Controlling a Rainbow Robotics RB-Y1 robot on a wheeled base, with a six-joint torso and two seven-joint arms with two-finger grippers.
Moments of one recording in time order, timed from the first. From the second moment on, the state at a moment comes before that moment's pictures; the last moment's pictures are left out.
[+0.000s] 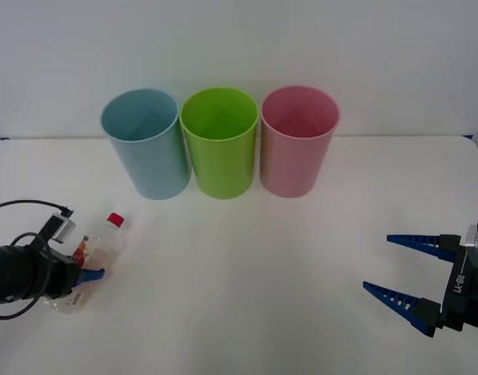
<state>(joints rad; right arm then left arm) 0.27 -0.41 -0.42 -1.97 1.48 -1.35 -0.39 0.01 1.01 -0.26 -1.72 -1.86 -0.76 1.18</state>
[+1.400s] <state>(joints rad) 0.27 -0.41 -0.42 -1.97 1.48 -1.35 -0.39 0.07 1.18 -0.14 -1.89 -0.65 -0.74 0.32</state>
